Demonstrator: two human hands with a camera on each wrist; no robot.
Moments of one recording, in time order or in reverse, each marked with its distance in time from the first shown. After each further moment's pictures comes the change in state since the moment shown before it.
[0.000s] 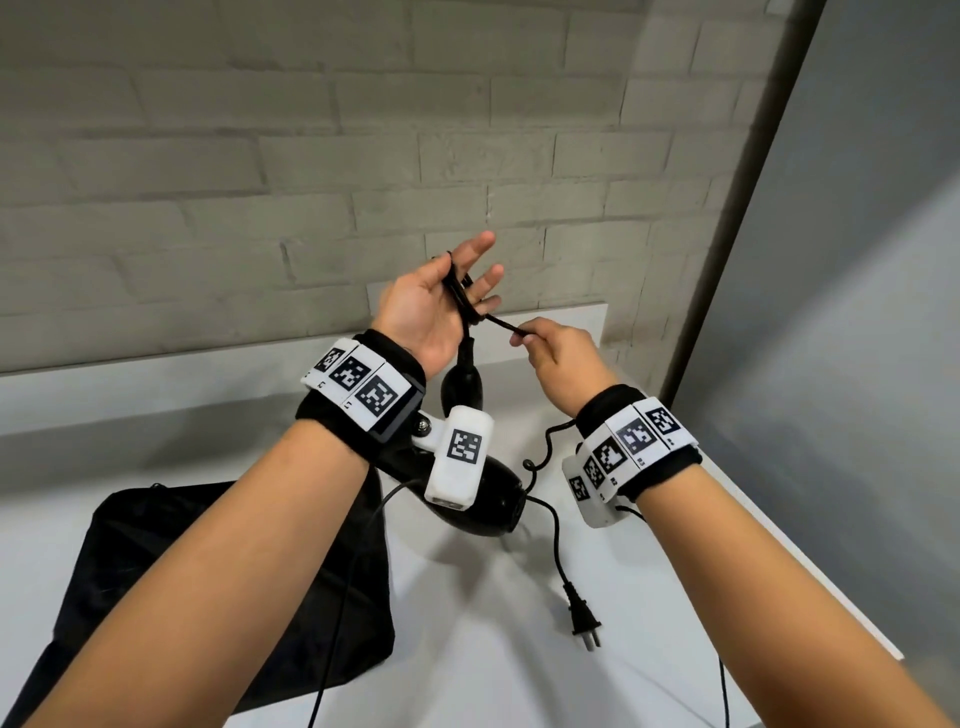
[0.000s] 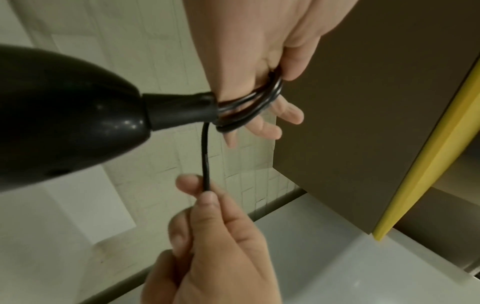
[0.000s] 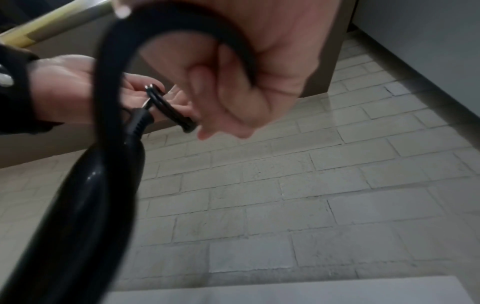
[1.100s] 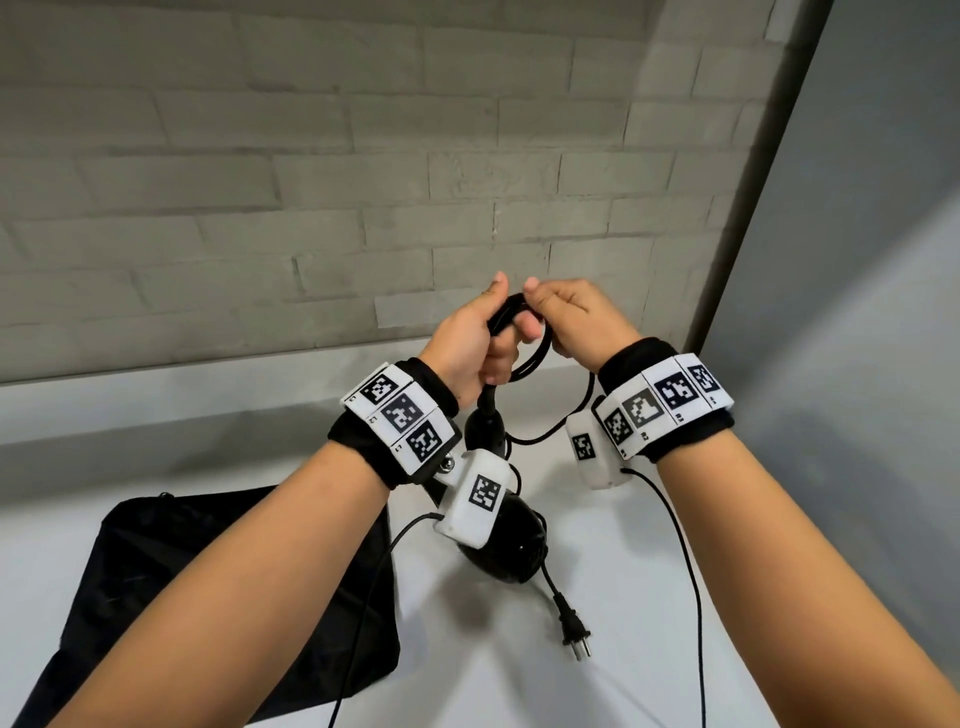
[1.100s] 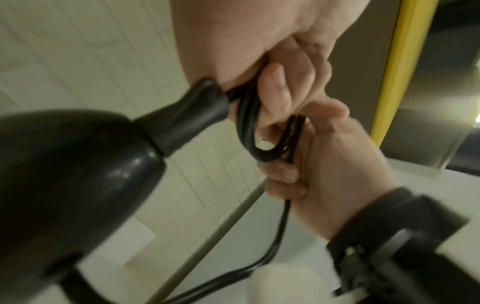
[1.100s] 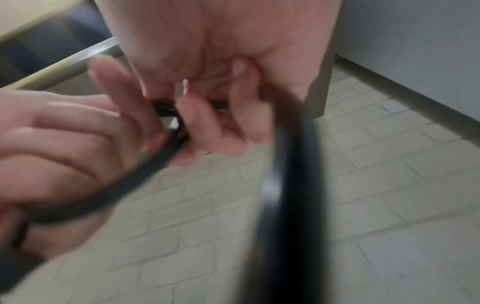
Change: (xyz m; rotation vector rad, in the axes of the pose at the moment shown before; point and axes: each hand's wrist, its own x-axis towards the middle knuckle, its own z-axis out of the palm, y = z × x) left_hand -0.009 -0.015 0.018 0.387 -0.056 -0.120; right_hand 0.025 -0.037 -0.037 0.234 -0.169 -0.102
